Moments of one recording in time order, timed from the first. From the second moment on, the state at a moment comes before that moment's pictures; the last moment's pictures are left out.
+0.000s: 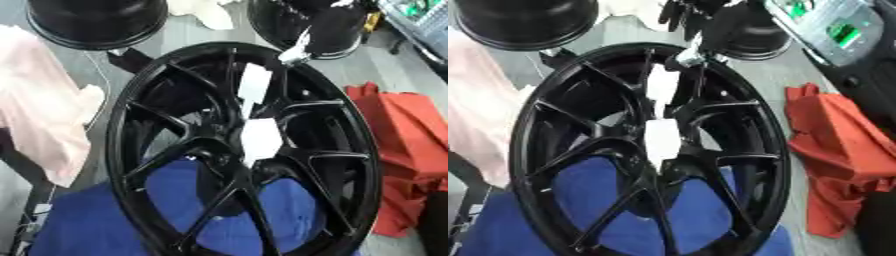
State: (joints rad) left arm -0.26 0.45 0.03 -1.98 0.32 -0.08 0.38; right arm -1.19 -0.70 0.59 -1.50 0.10 0.38 0.61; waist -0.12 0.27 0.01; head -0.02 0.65
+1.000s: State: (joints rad) left arm -0.25 0.45 0.03 -1.98 0.32 -0.08 0.38; right arm -1.17 -0.75 0.64 -1.69 0.05 0.52 0.47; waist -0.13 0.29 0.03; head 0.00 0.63
